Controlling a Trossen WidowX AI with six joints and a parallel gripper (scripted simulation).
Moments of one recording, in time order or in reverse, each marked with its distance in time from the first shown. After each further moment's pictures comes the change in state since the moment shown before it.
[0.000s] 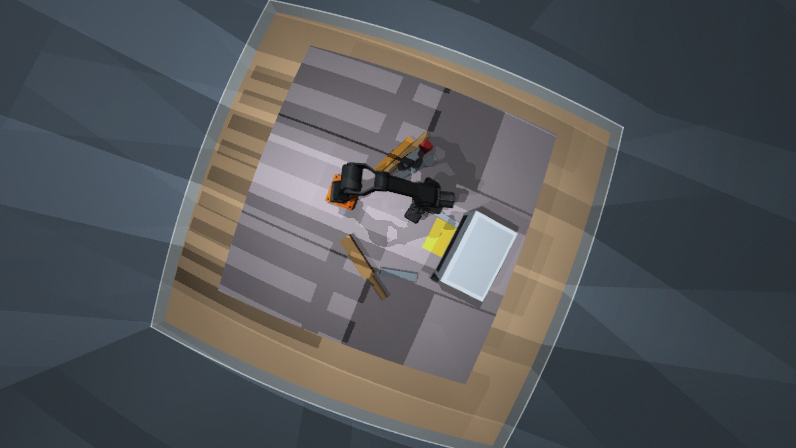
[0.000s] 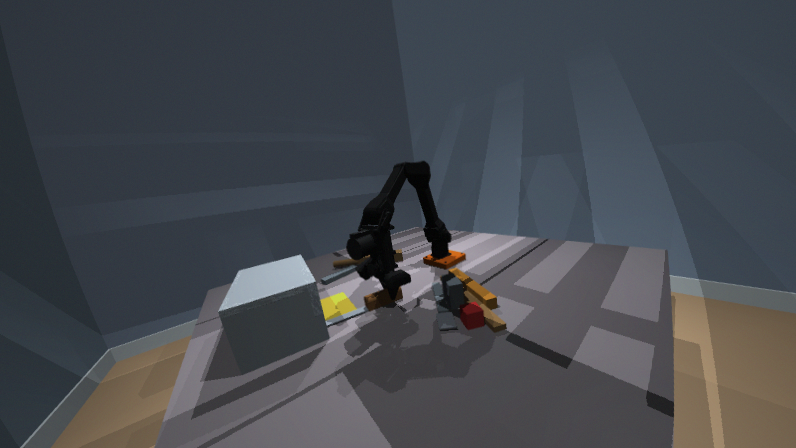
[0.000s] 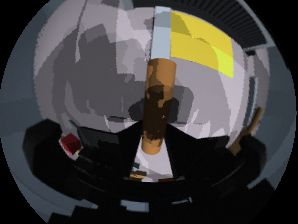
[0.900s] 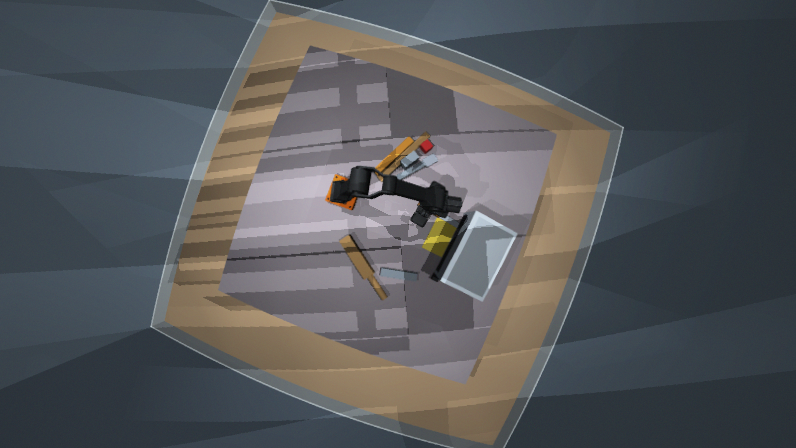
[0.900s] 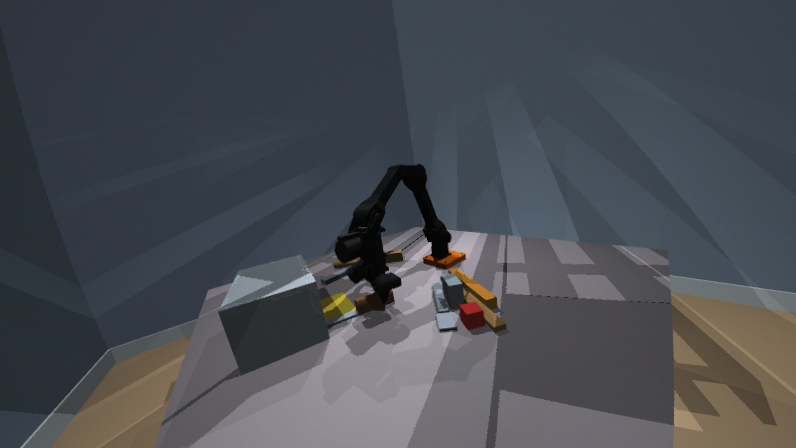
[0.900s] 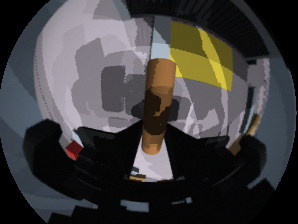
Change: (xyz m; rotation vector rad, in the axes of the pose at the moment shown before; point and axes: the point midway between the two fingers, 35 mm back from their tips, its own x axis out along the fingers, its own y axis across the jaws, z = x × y) arm -0.001 0.000 0.029 0.001 -0.002 0.000
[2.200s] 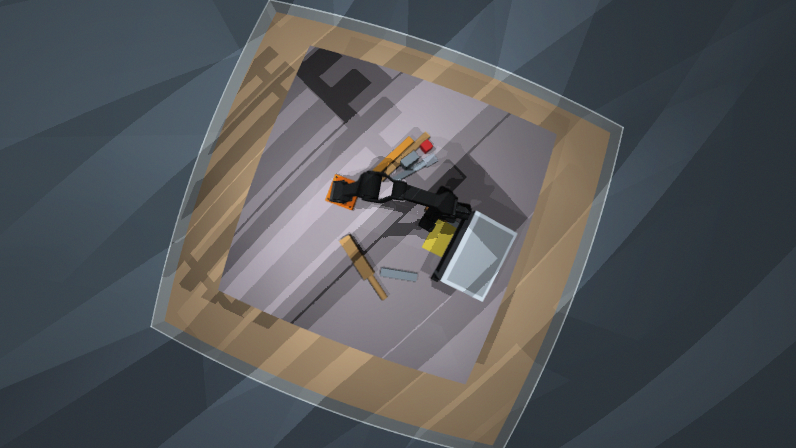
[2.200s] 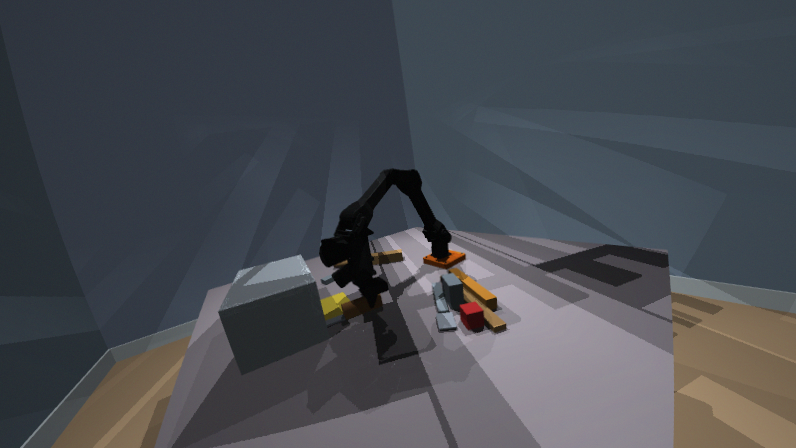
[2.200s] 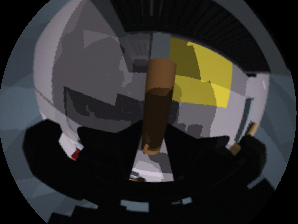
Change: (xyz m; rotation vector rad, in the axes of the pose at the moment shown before) arm -0.001 -0.001 0.038 0.000 -0.002 0.000
